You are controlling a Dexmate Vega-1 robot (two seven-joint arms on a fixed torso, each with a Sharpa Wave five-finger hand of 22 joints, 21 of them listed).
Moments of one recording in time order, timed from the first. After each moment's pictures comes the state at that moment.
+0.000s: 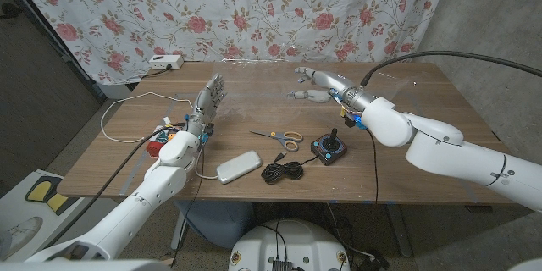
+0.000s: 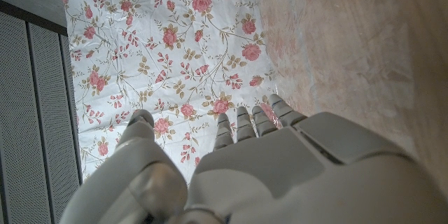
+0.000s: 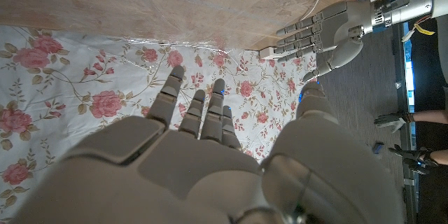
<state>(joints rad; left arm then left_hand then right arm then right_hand) 0.95 0.53 0.33 -1.38 -0.66 -0.38 -0.01 0.30 0.03 0.39 -0.13 0.17 0.05 -0.09 0.18 0.18 0.05 -0.02 0.21 0.20 0.00 -0.01 0.18 0.17 0.01 0.04 0.33 0.17 -0.75 -1.07 -0.75 -2.31 -0.14 -0.39 -0.13 0.58 0.01 0.21 -0.16 0.18 0.04 0.06 0.24 0.21 0.34 0.03 0.30 0.27 0.10 0.02 0.24 0.21 0.29 0.20 0.20 0.17</state>
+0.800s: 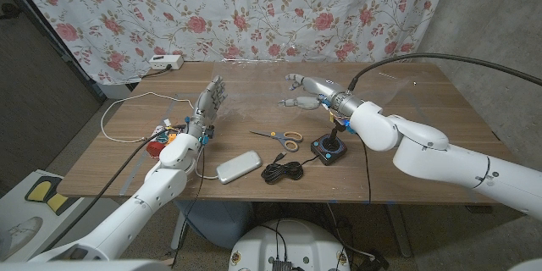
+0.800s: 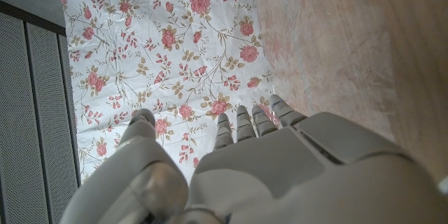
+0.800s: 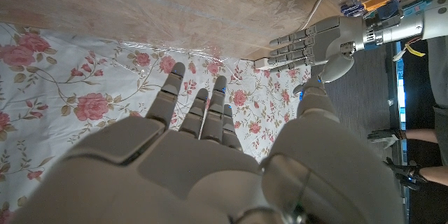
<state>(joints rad) 0.97 0.53 0.33 -1.38 -0.66 -0.38 0.00 0.30 0.05 0.40 -0.13 0.17 0.05 -0.09 0.18 0.18 0.06 -0.02 0.22 0.20 0.00 -0.01 0.18 0.17 0.01 0.03 0.31 0.17 -0.68 -1.01 -0.88 -2.32 -0.22 -0.46 -0.10 0.60 0.00 0.21 -0.16 0.18 0.06 0.07 0.24 0.21 0.39 0.02 0.31 0.28 0.14 -0.02 0.25 0.20 0.33 0.17 0.20 0.17</state>
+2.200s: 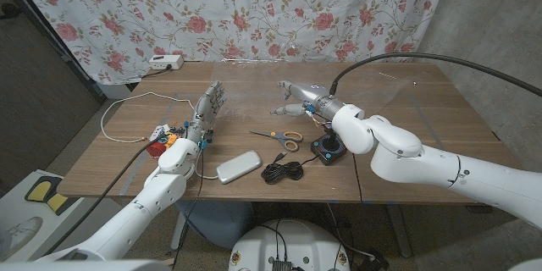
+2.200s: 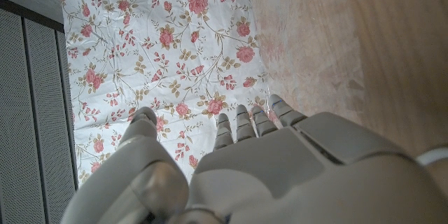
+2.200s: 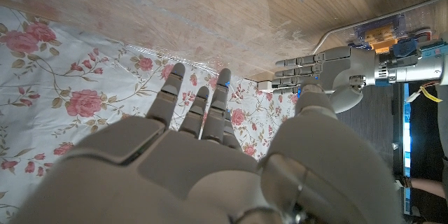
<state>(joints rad) 0.99 0.52 0.33 -1.36 -0.67 -0.41 -0.03 0.31 0.06 0.40 -0.14 0.17 0.05 -0.09 0.18 0.18 0.08 -0.02 0.22 0.20 0.01 -0.01 0.18 0.17 0.02 0.04 0.29 0.17 -0.54 -0.92 -1.08 -2.31 -0.45 -0.68 0.03 0.64 0.01 0.22 -0.15 0.18 0.02 0.10 0.22 0.21 0.48 0.01 0.34 0.30 0.16 0.02 0.25 0.20 0.33 0.17 0.19 0.17</state>
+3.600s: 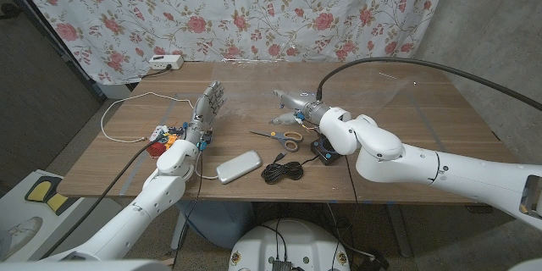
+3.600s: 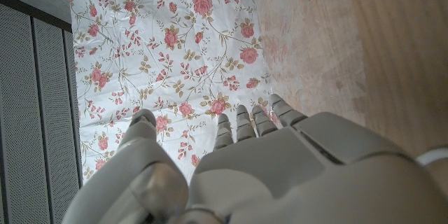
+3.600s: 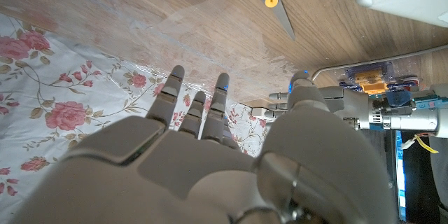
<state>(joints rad) 1.00 0.52 0.32 -1.37 -0.69 -0.43 -0.04 0.30 0.04 0.39 -0.14 0.17 0.05 -0.08 0.18 0.18 0.08 -0.02 0.22 0.20 0.01 -0.01 0.18 0.17 0.03 0.04 0.27 0.17 -0.44 -0.85 -1.23 -2.25 -0.56 -0.76 0.17 0.74 0.04 0.26 -0.17 0.18 -0.07 0.09 0.20 0.21 0.41 0.02 0.30 0.31 0.10 0.05 0.22 0.21 0.28 0.19 0.18 0.17</state>
